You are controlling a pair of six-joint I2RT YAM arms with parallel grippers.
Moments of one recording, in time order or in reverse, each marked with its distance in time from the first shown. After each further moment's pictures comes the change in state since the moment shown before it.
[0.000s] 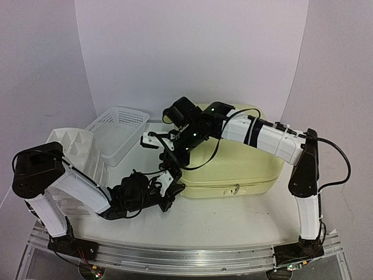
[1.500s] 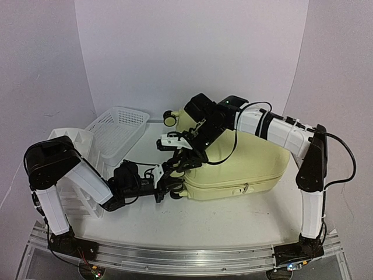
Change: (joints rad) left arm 0.223 0.112 -0.017 0.253 0.452 0.120; right arm -0.125 -0.056 -0.076 -0.115 -0.354 -0.305
